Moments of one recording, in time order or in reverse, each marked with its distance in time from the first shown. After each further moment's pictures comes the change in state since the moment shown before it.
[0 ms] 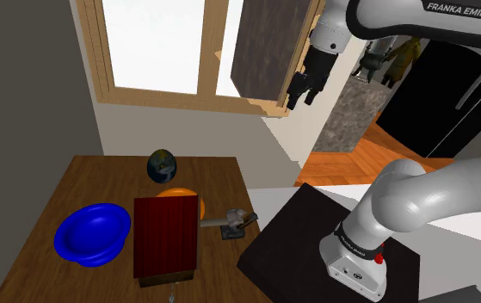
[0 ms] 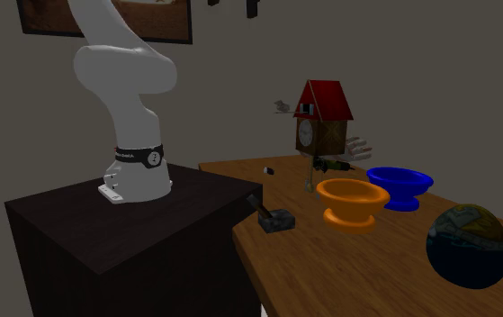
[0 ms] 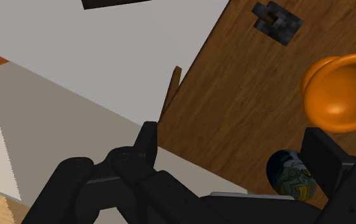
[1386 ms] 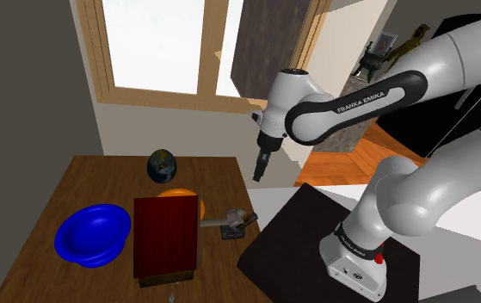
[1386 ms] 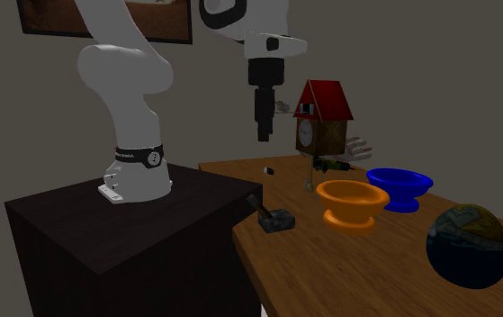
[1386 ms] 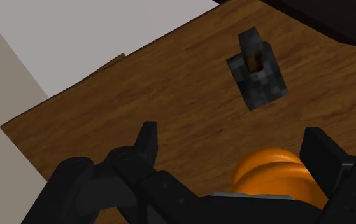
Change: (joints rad) arm 0.220 0.306 -0.002 -0.393 0.035 0.652 -0.386
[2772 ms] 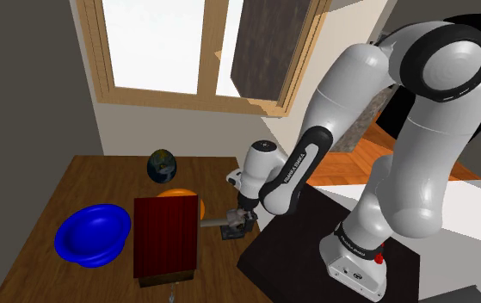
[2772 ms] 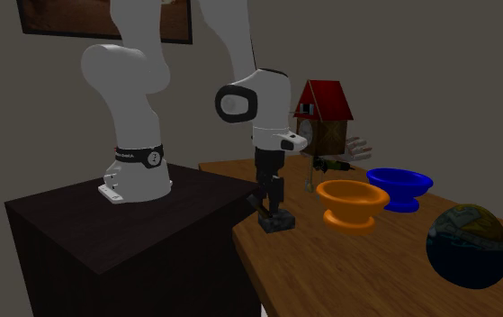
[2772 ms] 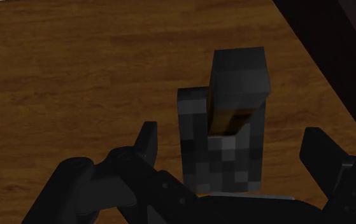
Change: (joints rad) arm 0.145 0.644 0.057 -0.031 0.120 0.643 -0.333
